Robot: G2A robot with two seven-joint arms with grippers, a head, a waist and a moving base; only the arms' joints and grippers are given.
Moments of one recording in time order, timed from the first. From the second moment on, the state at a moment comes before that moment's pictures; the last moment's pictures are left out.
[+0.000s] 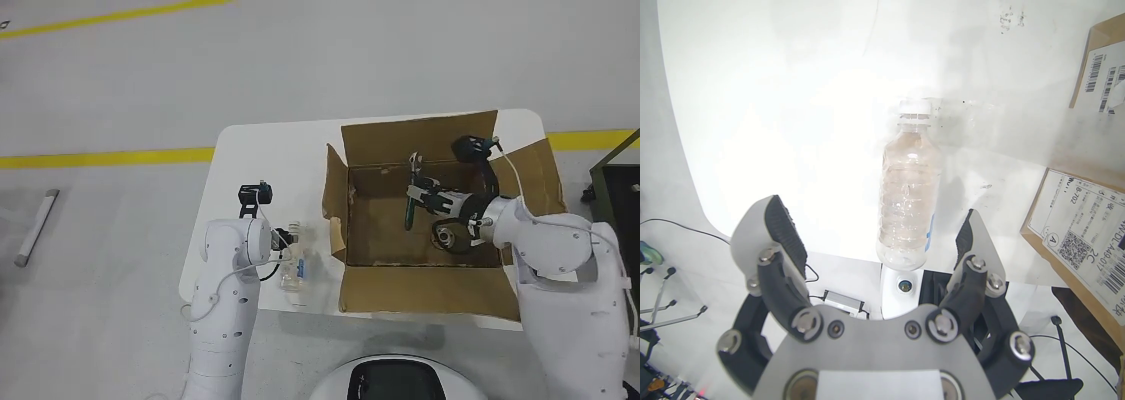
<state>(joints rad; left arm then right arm) 0.88 -1.46 -1.35 -1.59 1.48 0.12 -1.52 -1.11 -1.52 1.62 -1.88 -0.73 0.00 1.15</state>
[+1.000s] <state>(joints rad) 0.88 -1.46 -1.35 -1.59 1.48 0.12 -1.52 -1.24 -1.45 2.01 -1.93 -0.08 -0.14 0.93</state>
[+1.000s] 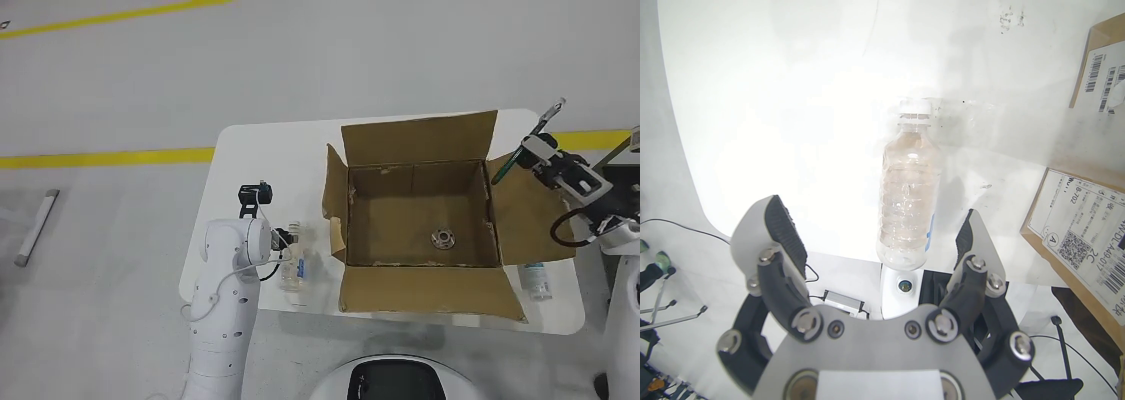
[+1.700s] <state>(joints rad) 0.88 -1.46 -1.35 -1.59 1.48 0.12 -1.52 -1.30 -1.38 2.26 -2.00 -0.36 -0.21 0.94</state>
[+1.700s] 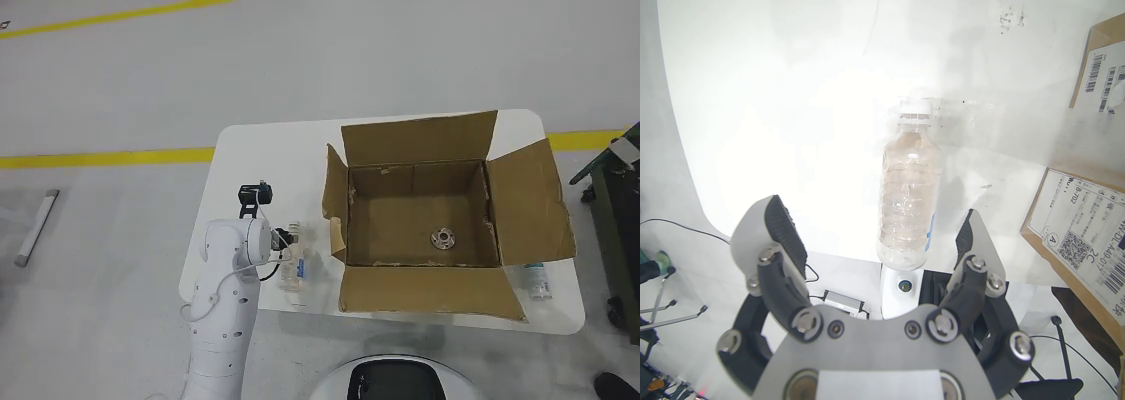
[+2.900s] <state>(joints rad) 0.88 -1.46 -1.35 -1.59 1.48 0.12 -1.52 -1.64 -1.30 2.05 -1.94 -1.05 -0.30 0.99</state>
